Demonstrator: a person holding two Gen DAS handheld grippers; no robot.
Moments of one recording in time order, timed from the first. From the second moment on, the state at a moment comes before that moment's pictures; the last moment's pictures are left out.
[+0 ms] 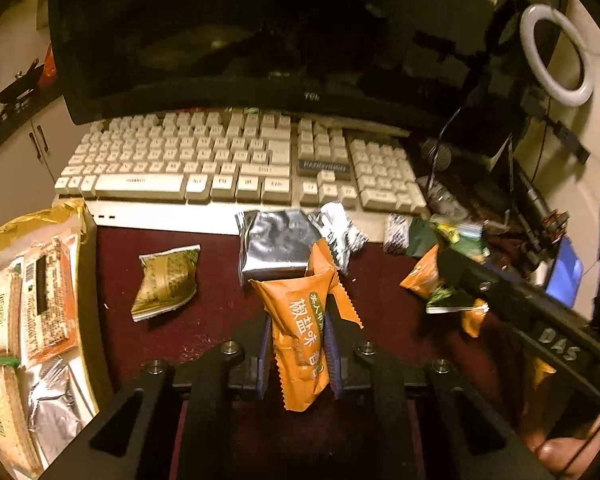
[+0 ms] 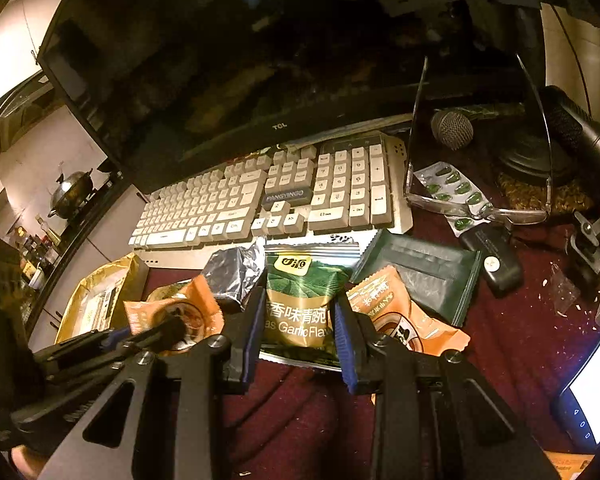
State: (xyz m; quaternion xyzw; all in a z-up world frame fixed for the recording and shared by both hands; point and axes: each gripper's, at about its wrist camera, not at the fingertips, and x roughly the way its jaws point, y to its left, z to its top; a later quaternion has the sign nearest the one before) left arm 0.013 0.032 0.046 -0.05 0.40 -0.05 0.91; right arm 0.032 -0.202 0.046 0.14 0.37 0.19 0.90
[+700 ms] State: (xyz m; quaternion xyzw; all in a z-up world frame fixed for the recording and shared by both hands) left arm -0.016 0.049 0.087 -0.08 0.34 -0.07 0.93; right arm 0.019 -0.190 0.061 0.12 0.33 0.23 0.91
